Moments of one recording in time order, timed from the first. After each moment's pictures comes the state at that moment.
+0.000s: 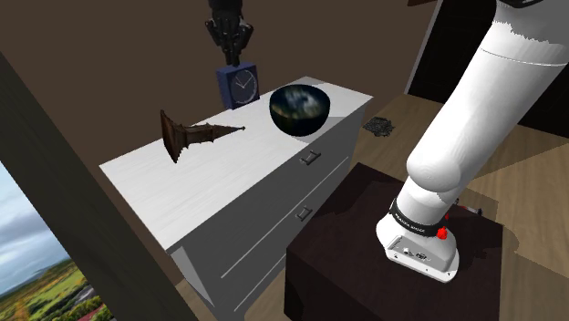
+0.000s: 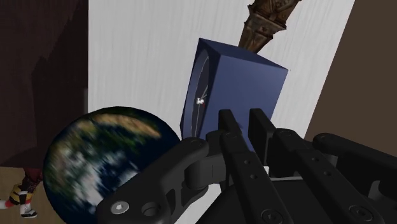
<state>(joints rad) -0.23 -0.03 0.45 -1.67 0.00 1.65 1.66</state>
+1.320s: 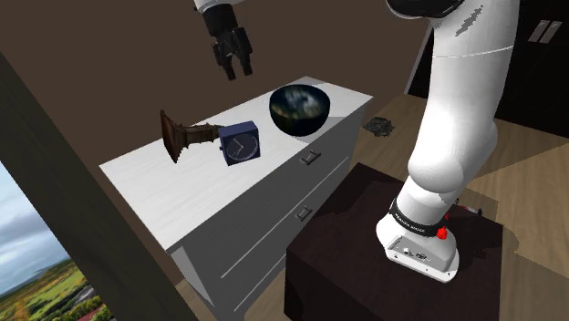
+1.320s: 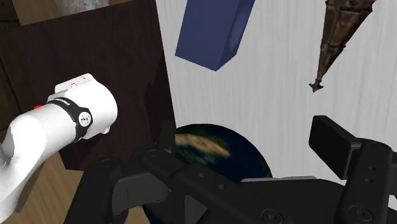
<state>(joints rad) -0.19 0.32 0.44 -1.33 0.00 1.23 1.99</state>
